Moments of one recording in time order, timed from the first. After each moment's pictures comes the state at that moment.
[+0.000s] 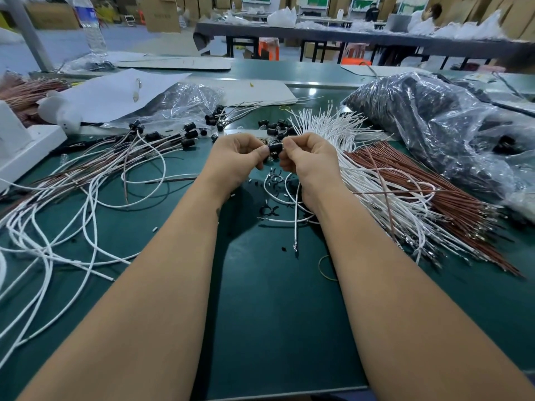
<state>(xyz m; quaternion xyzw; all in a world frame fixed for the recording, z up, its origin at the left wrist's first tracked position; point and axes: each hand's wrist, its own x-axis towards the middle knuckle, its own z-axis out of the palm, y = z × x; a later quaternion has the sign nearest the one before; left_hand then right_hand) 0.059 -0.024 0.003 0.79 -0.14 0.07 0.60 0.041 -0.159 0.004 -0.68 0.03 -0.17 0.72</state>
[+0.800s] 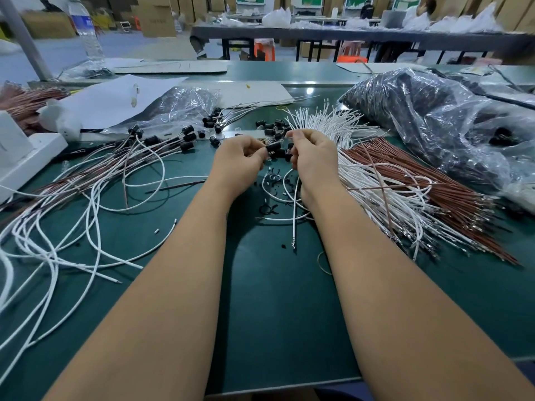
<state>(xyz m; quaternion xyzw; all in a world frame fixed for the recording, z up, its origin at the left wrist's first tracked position) 0.062 -0.032 0.000 0.84 -0.13 0.12 0.52 0.045 -0.159 0.004 -0.68 0.07 -0.21 0.70</state>
